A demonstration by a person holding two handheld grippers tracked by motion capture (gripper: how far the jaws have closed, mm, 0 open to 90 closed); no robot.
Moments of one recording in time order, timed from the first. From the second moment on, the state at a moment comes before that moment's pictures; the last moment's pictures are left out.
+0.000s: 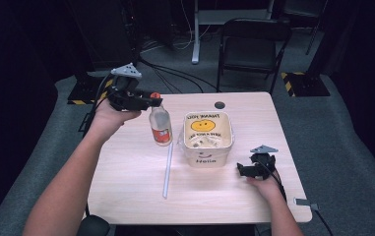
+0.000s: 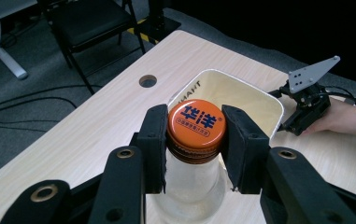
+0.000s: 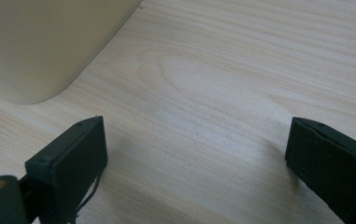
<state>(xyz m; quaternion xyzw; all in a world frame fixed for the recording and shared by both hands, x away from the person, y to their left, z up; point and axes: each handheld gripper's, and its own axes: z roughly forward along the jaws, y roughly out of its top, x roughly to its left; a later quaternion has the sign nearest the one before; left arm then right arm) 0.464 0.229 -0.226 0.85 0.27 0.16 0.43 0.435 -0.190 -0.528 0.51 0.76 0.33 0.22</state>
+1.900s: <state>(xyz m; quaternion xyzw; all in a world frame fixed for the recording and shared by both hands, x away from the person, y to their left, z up) 0.497 0.111 -0.215 0.86 0.22 0.16 0.43 0.437 -0.189 -0.528 0.51 0.76 0.33 0.22</state>
